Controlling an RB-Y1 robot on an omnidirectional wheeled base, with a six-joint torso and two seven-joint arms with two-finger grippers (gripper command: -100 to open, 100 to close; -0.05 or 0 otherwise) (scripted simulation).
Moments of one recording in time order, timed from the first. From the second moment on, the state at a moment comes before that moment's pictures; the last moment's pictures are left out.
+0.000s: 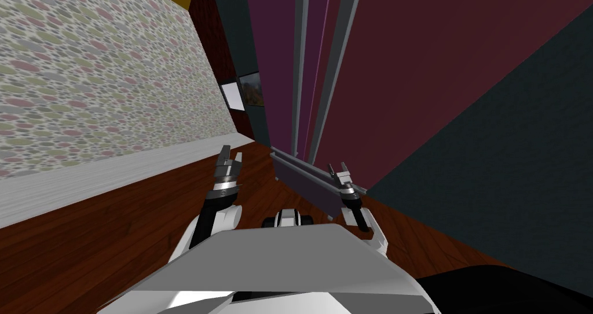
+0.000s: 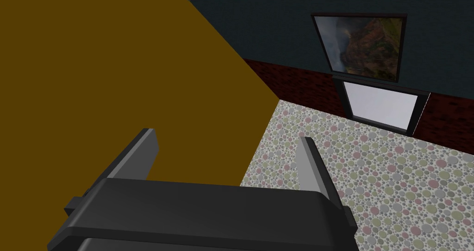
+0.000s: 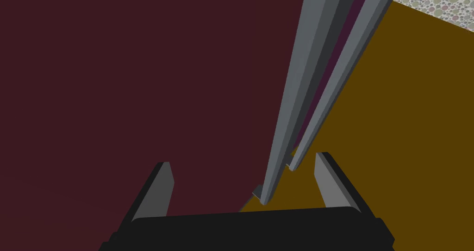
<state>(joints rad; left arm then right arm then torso) 0.45 -0.03 0.00 -2.29 -0.12 -0.37 0.03 0.37 -0.22 -0.19 -1.82 0.26 -0.71 0.93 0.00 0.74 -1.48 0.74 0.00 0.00</state>
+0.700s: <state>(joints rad) 0.45 -0.03 0.00 -2.29 -0.12 -0.37 0.03 0.34 -0.22 -0.23 -1.74 0.31 -0.75 1.09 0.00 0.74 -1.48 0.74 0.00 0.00</state>
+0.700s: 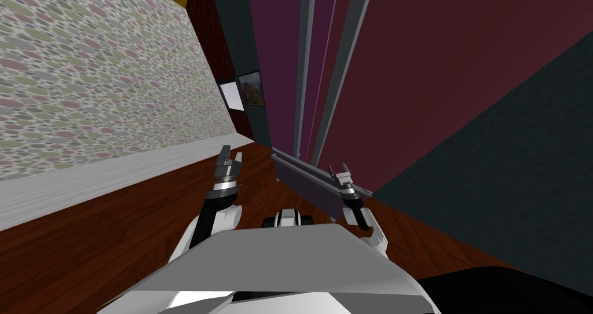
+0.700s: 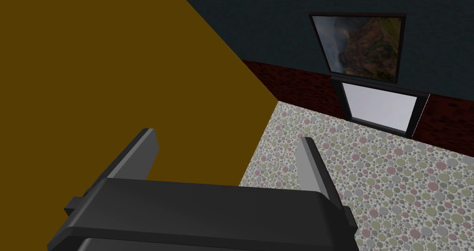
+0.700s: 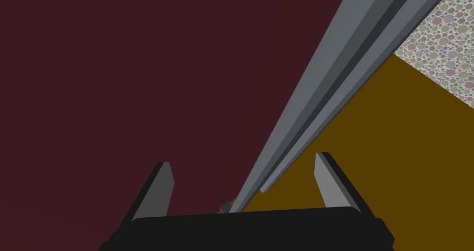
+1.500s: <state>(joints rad) 0.45 -0.03 0.00 -2.29 -0.12 -0.37 0.03 0.29 -0.21 -0.29 -1.64 0.37 -0.79 1.27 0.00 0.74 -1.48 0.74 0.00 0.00</state>
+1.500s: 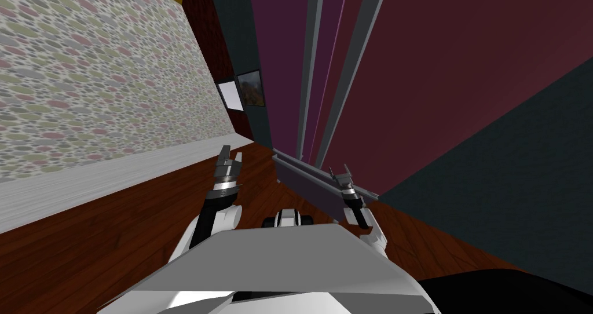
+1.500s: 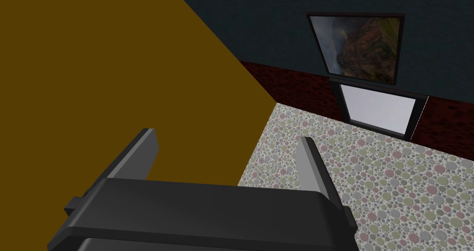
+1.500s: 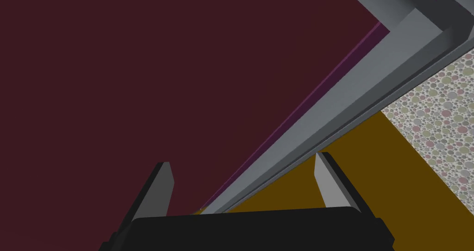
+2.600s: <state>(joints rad) 0.45 -0.03 0.00 -2.29 -0.12 -0.37 0.03 0.23 -0.18 -0.36 -1.48 0.44 -0.84 1.53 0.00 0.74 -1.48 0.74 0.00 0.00</state>
